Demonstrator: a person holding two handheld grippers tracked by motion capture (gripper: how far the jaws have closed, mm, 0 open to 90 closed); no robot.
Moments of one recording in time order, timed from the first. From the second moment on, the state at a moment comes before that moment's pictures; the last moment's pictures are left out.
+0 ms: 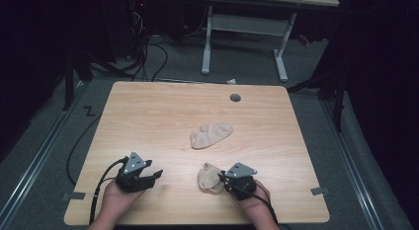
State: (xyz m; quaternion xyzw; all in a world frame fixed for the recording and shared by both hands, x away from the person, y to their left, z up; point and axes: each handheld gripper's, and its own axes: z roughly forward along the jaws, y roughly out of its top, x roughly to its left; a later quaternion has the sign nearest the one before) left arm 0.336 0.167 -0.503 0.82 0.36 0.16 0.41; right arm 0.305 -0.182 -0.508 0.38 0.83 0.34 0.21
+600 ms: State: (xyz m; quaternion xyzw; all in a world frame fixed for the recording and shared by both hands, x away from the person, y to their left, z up) left arm 0.336 0.165 -0.502 0.82 0.36 0.16 0.41; right arm 0.289 -0.134 -0.504 0.32 0.86 0.37 0.17
